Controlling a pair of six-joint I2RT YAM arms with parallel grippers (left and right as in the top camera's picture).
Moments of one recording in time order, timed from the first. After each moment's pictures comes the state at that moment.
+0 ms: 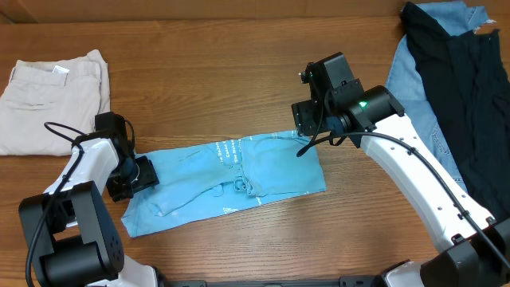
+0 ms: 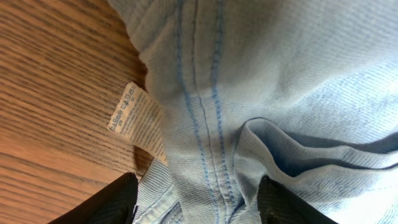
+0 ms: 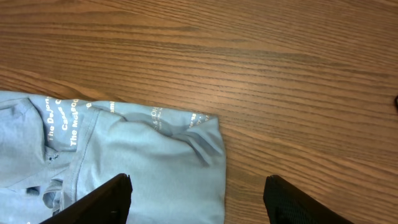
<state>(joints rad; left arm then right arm) 0.24 1.74 0.96 -0.85 -0.05 -0.21 0.44 1.61 1.44 -0.93 0.04 0.17</state>
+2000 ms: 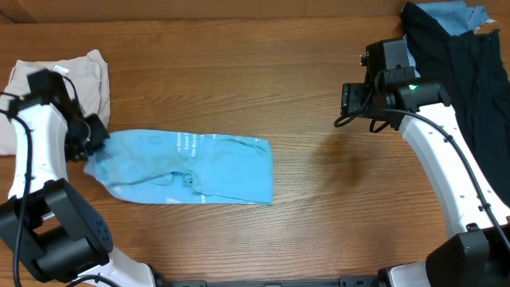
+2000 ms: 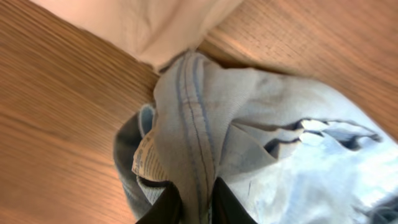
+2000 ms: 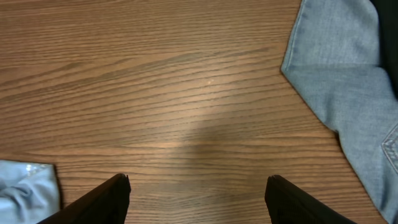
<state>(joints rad) 0.42 1.82 1.49 -1.13 -0.02 -0.17 0.18 1.61 1.44 -0.94 0.09 0.22</state>
